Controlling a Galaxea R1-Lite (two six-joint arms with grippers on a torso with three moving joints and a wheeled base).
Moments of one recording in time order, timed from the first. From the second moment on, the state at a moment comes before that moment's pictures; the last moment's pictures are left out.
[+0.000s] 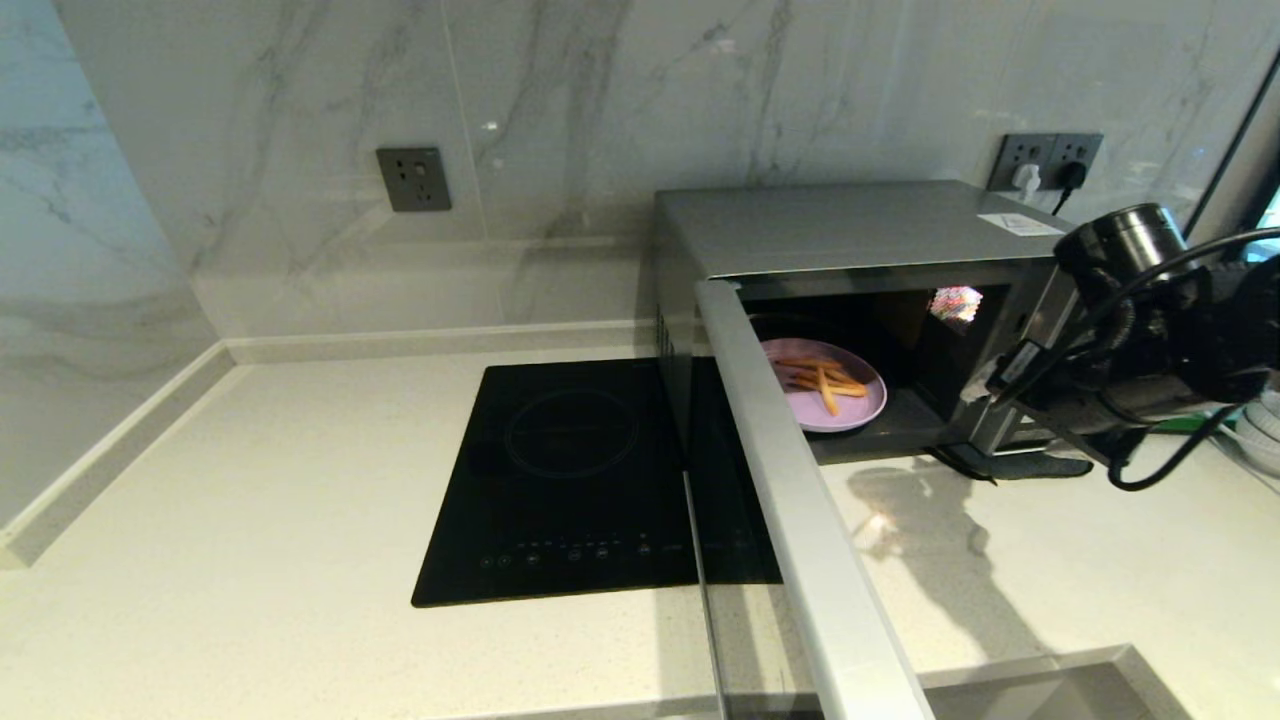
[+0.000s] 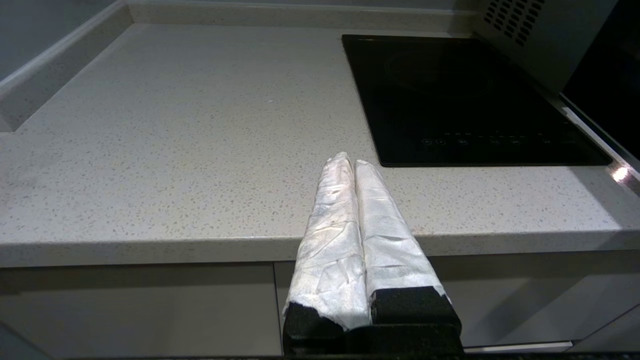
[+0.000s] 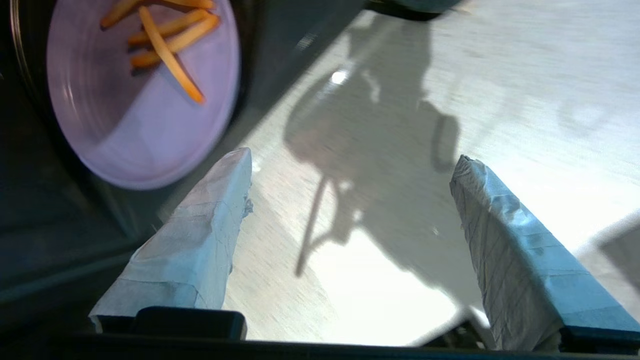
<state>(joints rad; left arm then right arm) 0.00 0.00 0.00 -0.01 0.02 -0.07 0.14 1.75 -1.35 0.42 -0.25 0.83</state>
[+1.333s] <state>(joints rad) 0.00 0.00 0.00 -0.01 0.02 -0.07 0.44 1.11 -1.14 0.43 -0.29 0.52</state>
